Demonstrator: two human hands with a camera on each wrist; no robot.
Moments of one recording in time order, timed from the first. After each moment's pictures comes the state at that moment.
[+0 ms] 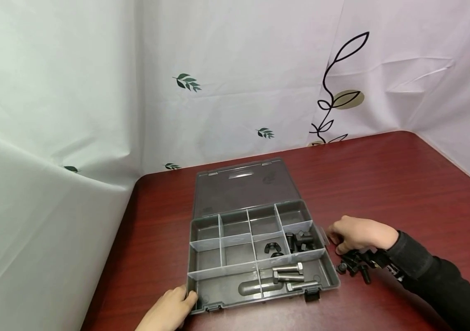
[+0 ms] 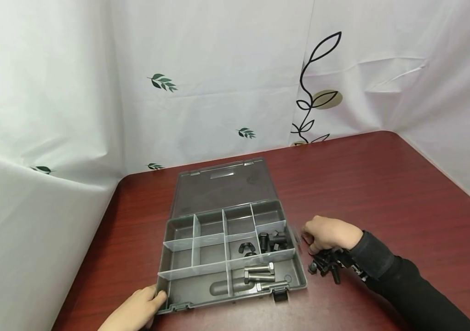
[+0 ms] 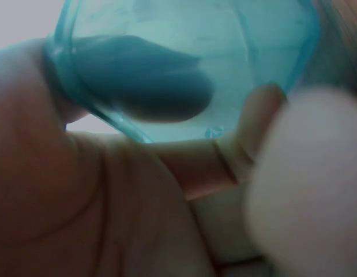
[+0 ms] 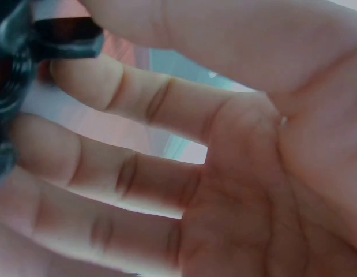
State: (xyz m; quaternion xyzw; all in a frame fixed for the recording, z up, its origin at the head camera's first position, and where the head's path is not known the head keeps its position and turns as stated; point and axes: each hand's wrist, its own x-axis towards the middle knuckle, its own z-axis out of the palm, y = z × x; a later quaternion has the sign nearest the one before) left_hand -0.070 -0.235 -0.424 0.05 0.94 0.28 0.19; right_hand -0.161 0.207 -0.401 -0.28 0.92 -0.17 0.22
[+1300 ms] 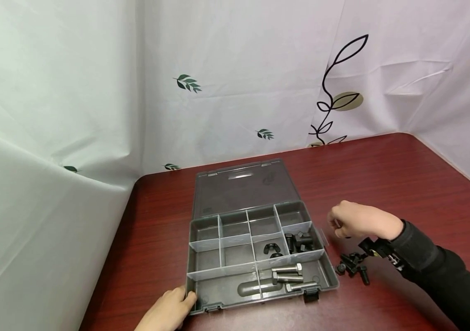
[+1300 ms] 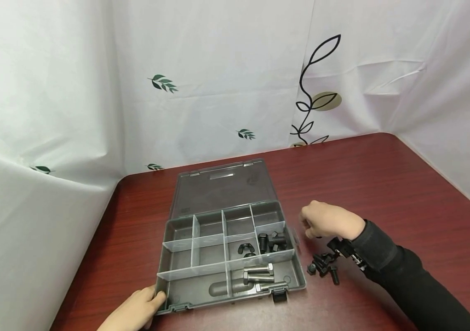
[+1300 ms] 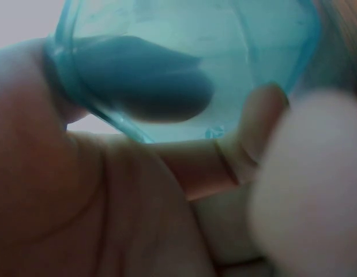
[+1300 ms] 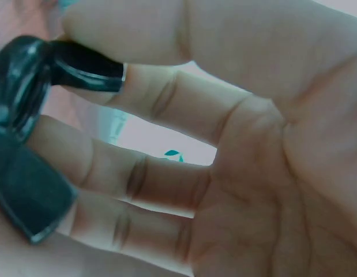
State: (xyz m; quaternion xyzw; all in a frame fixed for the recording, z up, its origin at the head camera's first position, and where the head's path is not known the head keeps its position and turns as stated) left_hand -0.070 -0.235 -0.424 0.04 0.94 0.27 0.19; right_hand -0.171 0.207 -0.366 -0.33 0.92 -0.15 0.14
